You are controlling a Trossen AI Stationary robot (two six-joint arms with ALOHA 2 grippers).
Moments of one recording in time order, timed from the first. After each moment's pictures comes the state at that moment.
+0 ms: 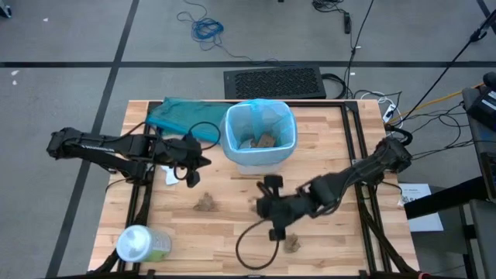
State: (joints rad) left arm -0.08 0.94 0.84 -0.60 -0.15 -0.32; right arm 0.48 1.75 1.70 -0.77 0.36 0.27
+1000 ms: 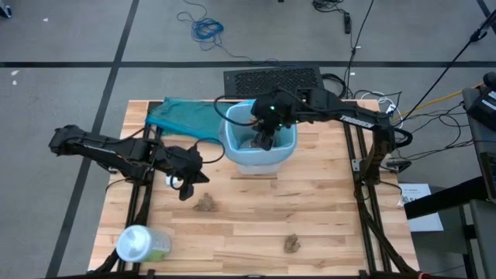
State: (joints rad) left arm -0.16 0.97 0.84 -0.61 0.06 -0.35; right arm -0.15 1.80 2.12 -1.14 0.10 0.14
